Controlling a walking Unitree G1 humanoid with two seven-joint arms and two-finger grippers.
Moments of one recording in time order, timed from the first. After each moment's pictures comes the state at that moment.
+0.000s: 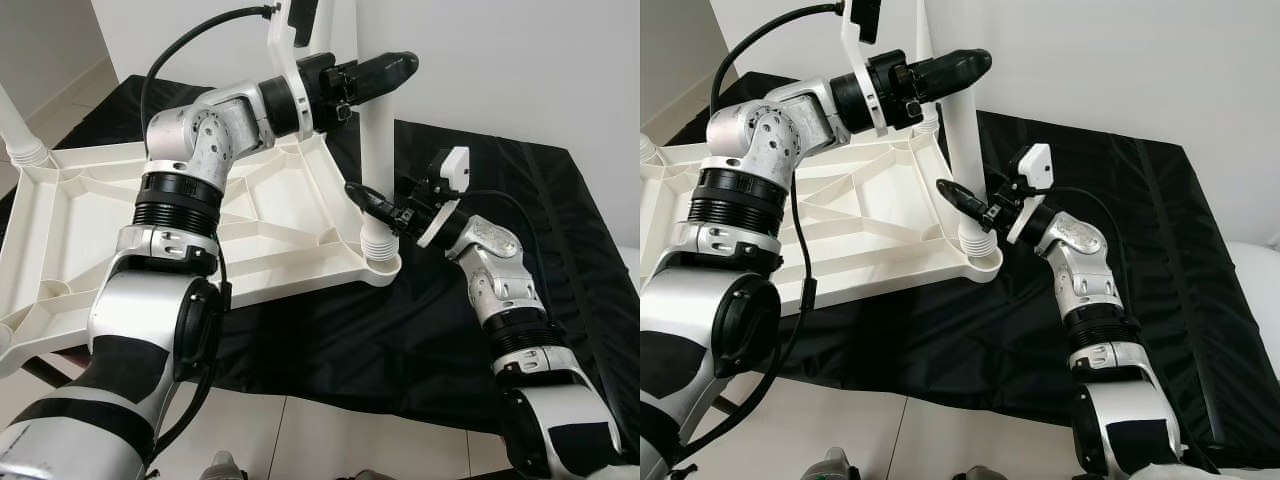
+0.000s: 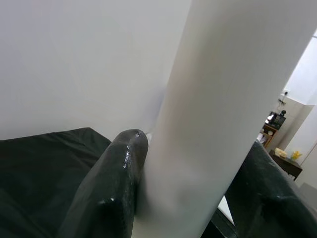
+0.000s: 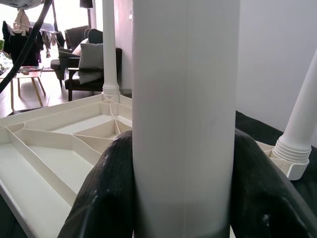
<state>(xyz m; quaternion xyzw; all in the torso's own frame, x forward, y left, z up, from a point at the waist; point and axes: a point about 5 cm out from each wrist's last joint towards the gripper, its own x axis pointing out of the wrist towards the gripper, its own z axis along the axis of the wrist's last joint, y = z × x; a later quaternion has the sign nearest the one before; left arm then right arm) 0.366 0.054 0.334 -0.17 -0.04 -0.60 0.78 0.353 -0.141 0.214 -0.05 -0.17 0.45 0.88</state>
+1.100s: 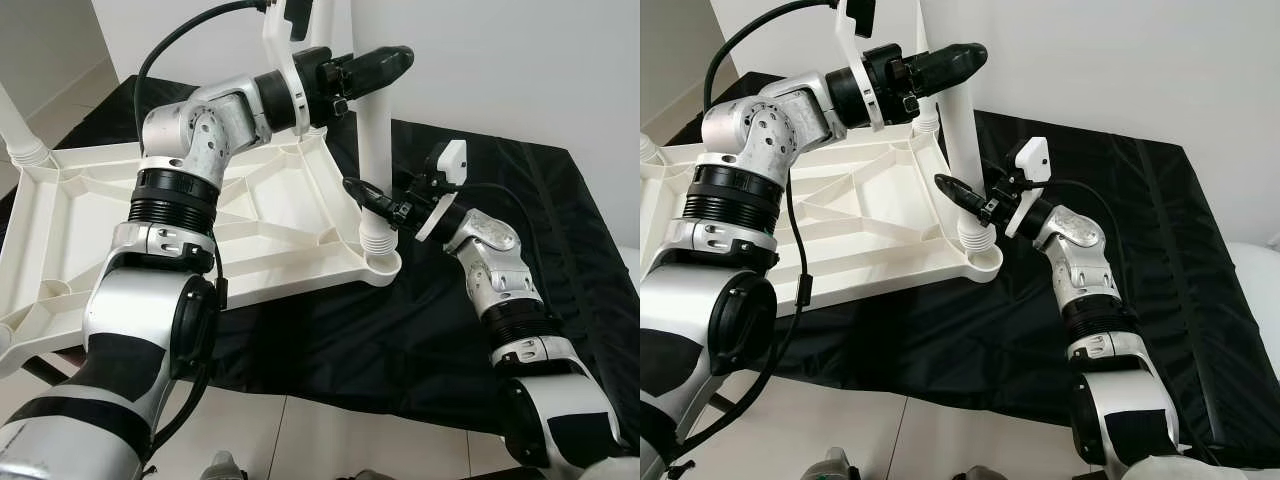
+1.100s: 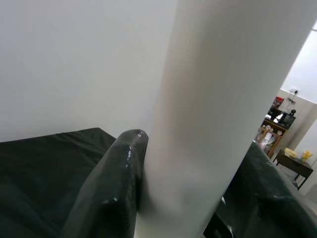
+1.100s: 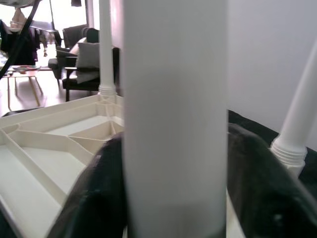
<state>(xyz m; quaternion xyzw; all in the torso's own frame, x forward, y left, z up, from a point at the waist) 0.368 0.059 0.338 -0.16 -0.05 -0.58 0.79 0.359 -0.144 0.218 -0.05 -0.17 0.44 0.88</state>
